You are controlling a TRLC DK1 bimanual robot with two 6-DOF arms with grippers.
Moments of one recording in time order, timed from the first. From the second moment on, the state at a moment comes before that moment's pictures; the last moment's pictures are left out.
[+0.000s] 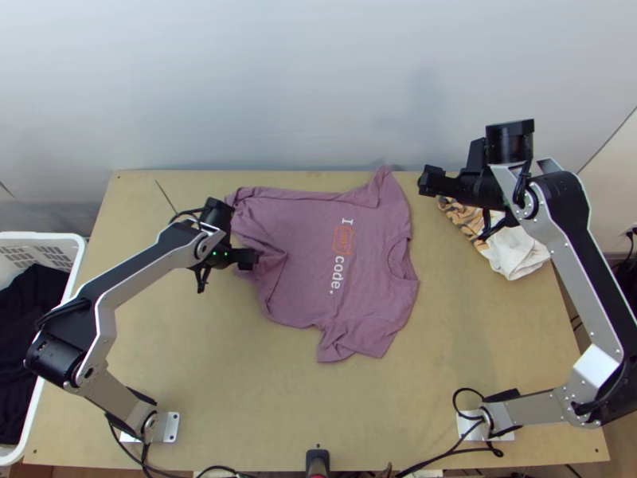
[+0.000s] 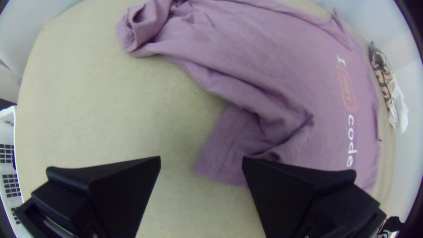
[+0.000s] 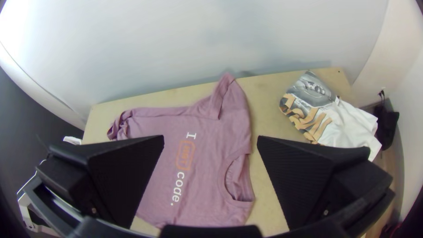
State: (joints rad) left arm -0.34 1.72 1.22 -0.64 -0.06 -0.31; right arm 0.28 1.53 1.73 -0.94 -0.05 0.39
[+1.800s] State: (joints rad) left arm -0.25 0.91 0.88 -1.29 0.04 0.09; right arm 0.37 1.46 1.66 -0.94 -0.05 0.38
